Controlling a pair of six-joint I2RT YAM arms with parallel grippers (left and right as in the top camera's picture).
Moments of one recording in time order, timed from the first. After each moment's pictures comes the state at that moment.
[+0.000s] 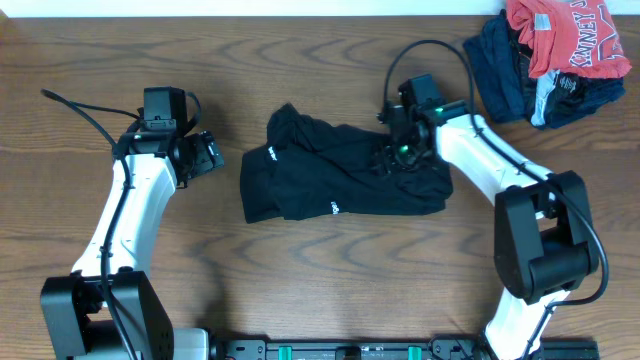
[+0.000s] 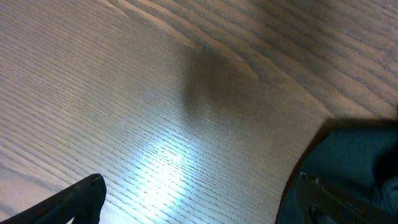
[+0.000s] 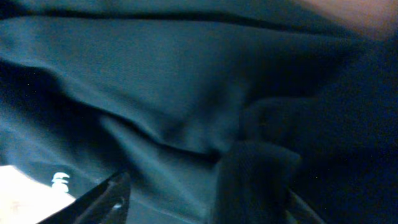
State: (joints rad) left arm 0.05 1.57 1.11 -0.76 -0.17 -0.36; right arm 0.33 1.96 1.34 -0.72 -0.30 0.08
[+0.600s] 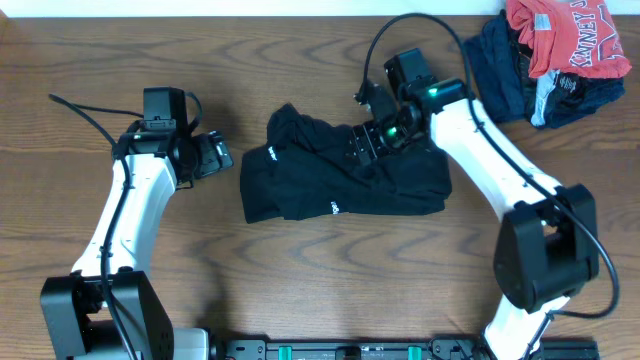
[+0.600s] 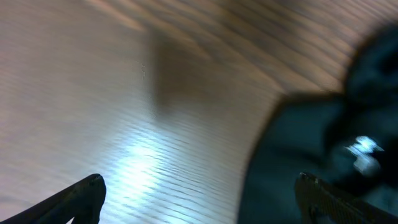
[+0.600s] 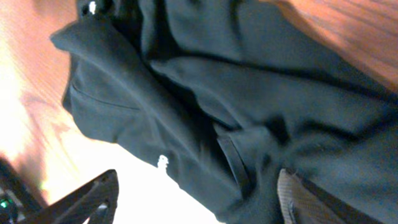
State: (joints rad) left arm 0.05 1.57 1.11 -0.76 0.01 -0.33; right arm 0.37 1.92 1.55 -0.91 -0.42 0.03
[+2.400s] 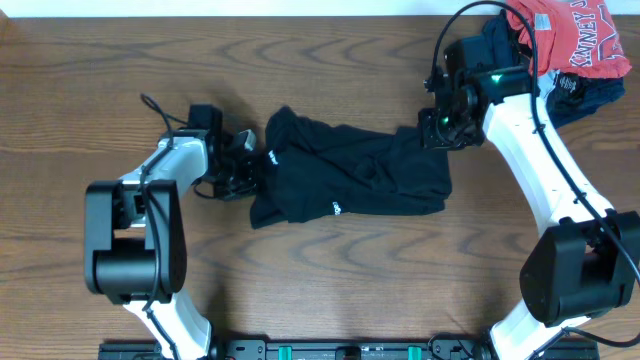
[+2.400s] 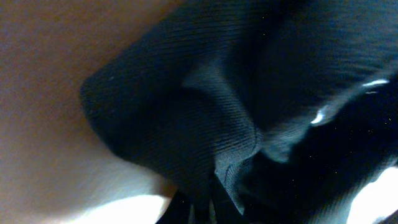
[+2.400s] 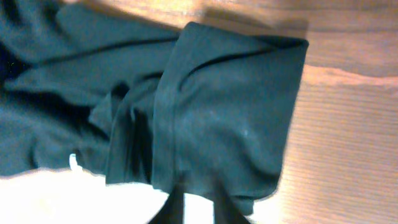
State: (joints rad) left arm 0.00 1.90 1.08 -0.70 0.49 -0.12; right arm 0.20 1.82 1.52 -1.04 -0.16 0.17
